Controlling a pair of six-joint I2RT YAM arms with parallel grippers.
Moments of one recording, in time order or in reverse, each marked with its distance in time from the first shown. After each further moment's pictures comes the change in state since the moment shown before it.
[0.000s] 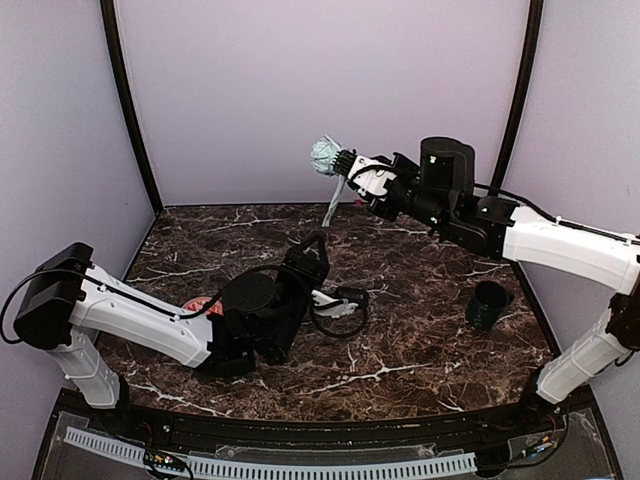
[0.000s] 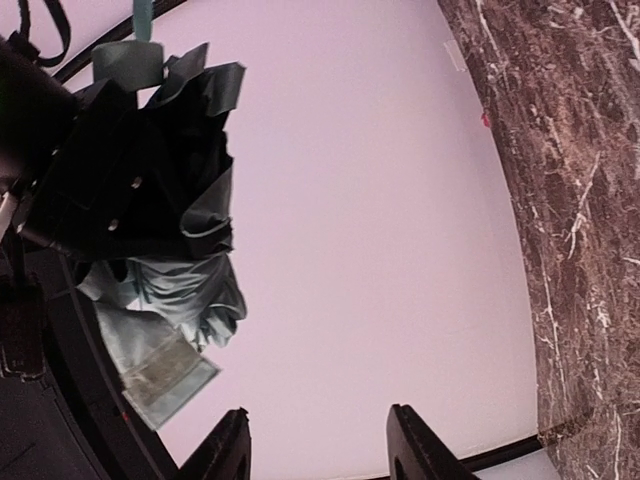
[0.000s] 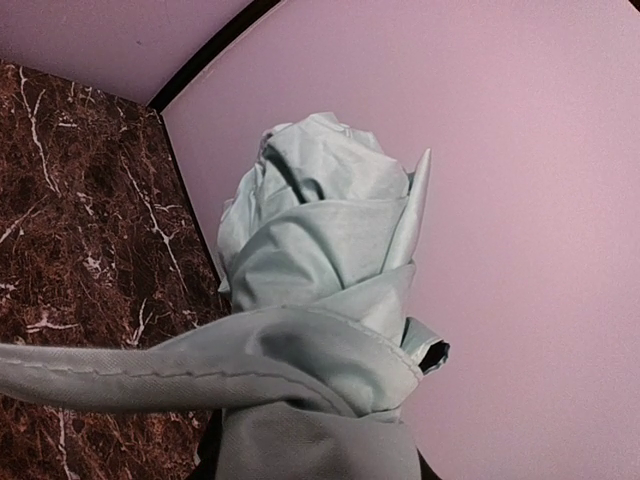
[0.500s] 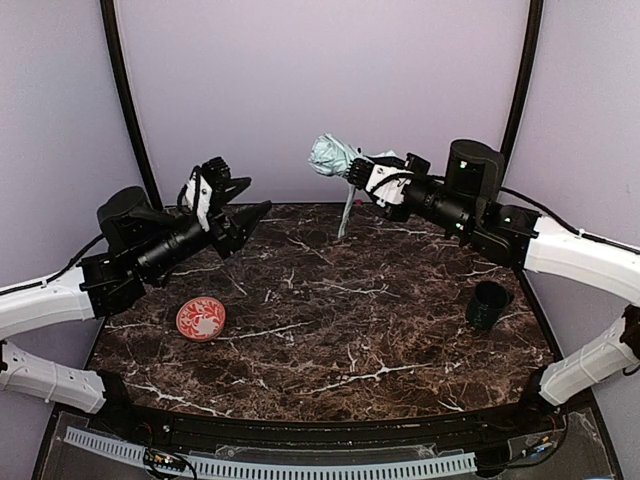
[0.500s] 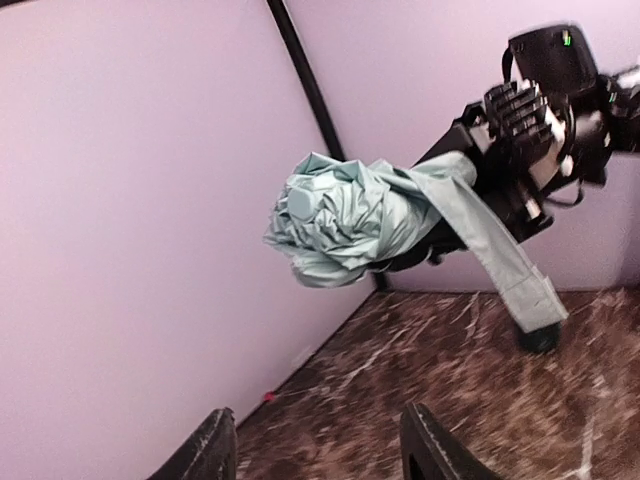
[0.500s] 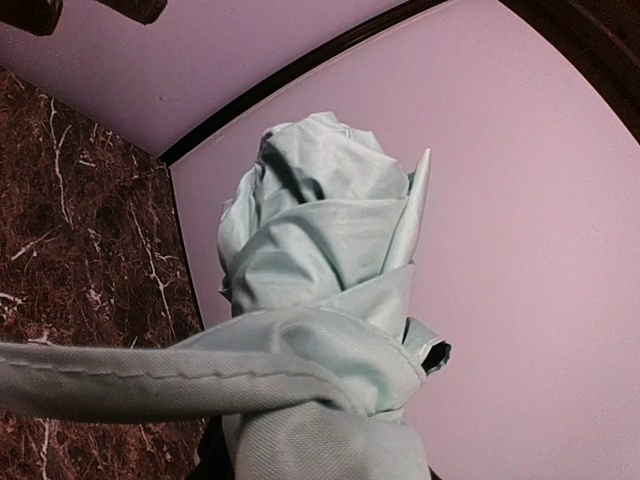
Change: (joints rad) left arm 0.402 -0.618 -0.094 -0.613 0.915 -1.574; right arm 0.001 -0.117 -0.096 0.076 -0.156 -0.132
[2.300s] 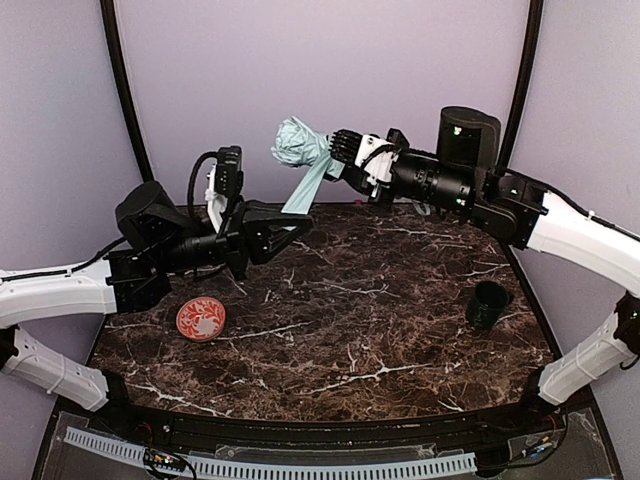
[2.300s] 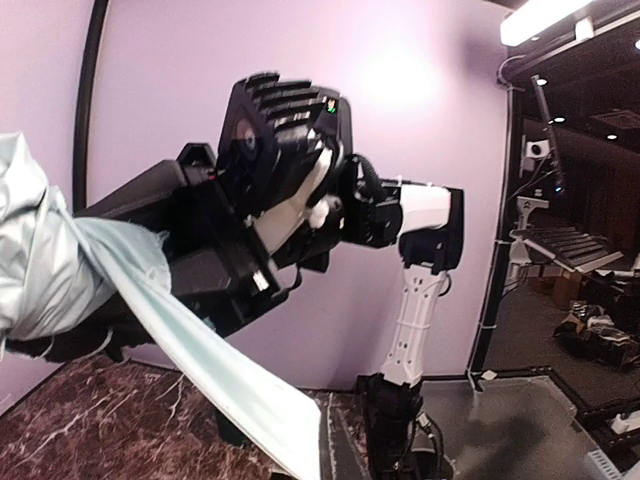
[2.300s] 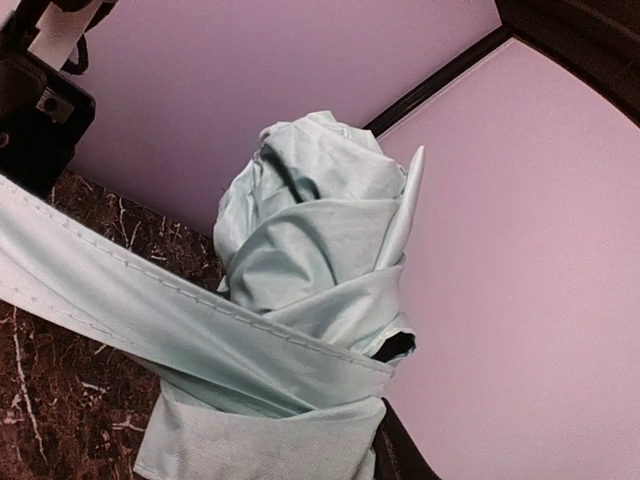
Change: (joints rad) left arm -0.065 0.141 0.084 0.238 0.620 -0.688; right arm 0.079 0.053 0.247 -0.191 -0.136 0.114
